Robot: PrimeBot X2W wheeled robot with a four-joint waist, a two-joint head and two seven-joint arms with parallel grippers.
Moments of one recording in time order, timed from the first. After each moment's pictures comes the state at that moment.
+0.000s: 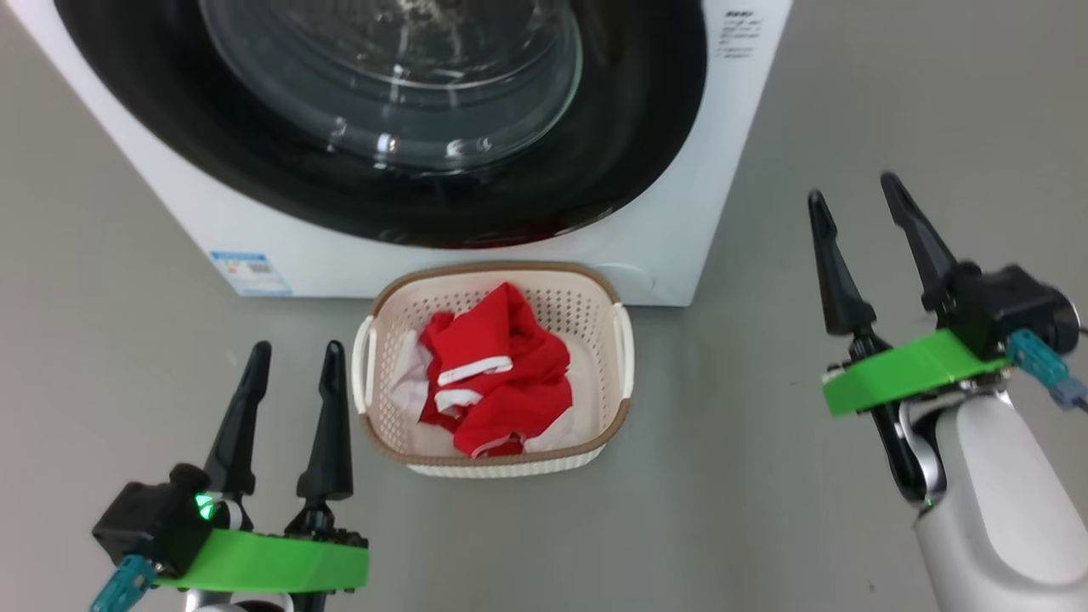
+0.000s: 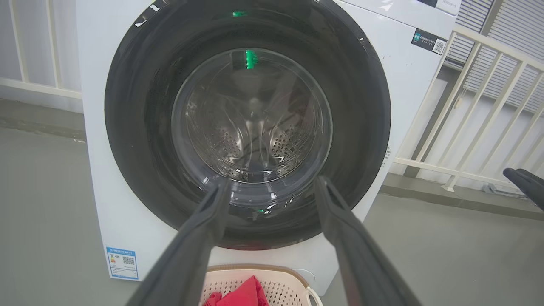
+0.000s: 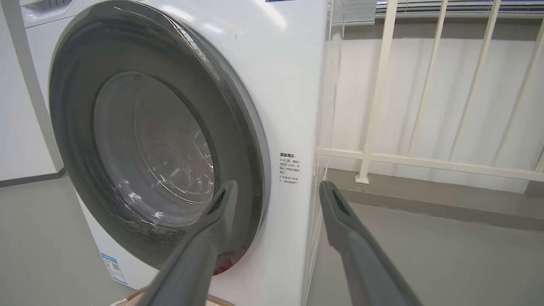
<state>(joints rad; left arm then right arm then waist) -0.16 0.04 -0.07 0.04 -0.36 -0.05 -0.25 -0.45 -0.06 0.00 0.35 0.16 0.13 -0.26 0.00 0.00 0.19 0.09</state>
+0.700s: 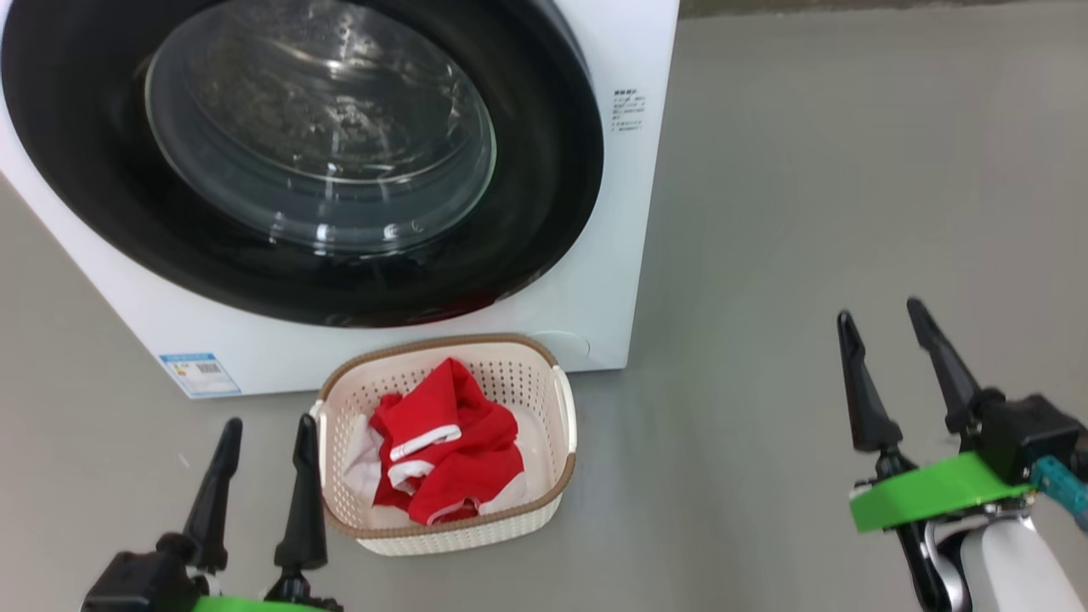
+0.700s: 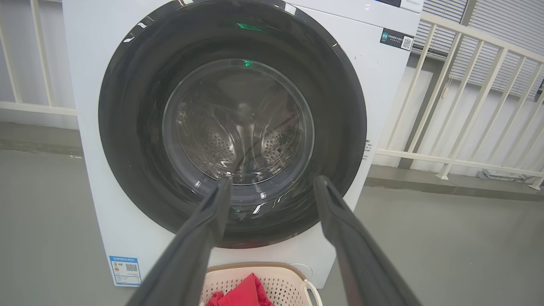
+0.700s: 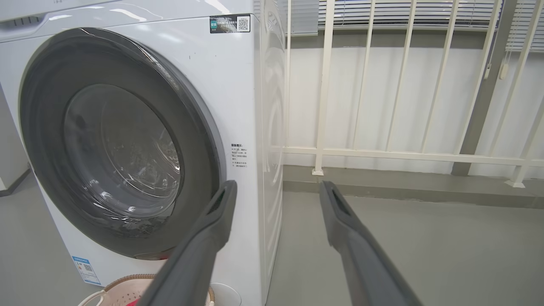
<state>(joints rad) -0.02 0.07 -0.03 0.02 -0.31 -0.02 -0.25 -0.17 -0.05 -0.06 0.20 0.18 0.13 -0.26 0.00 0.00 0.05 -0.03</state>
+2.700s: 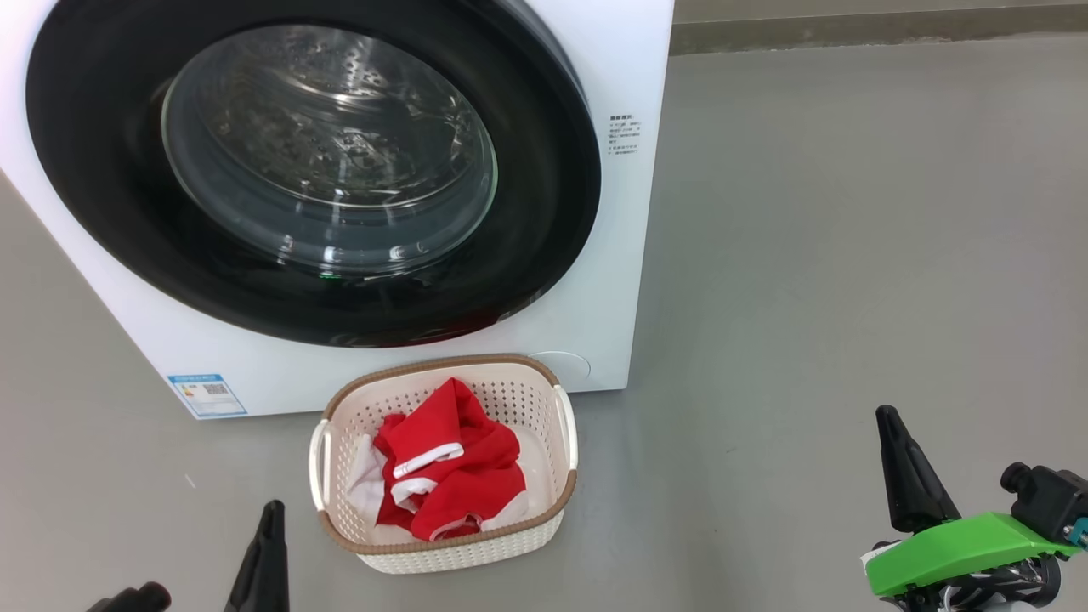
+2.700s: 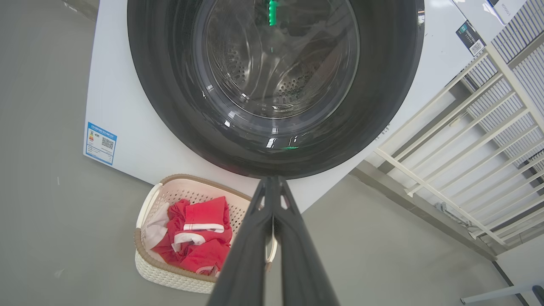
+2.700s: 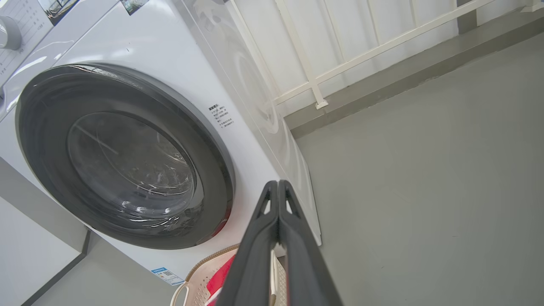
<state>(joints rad) 0.05 0.05 0.00 0.14 -0.71 -0.03 -0.13 -0.02 -0.03 -0.07 0.24 0.62 0.13 -0.15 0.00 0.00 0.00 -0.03</state>
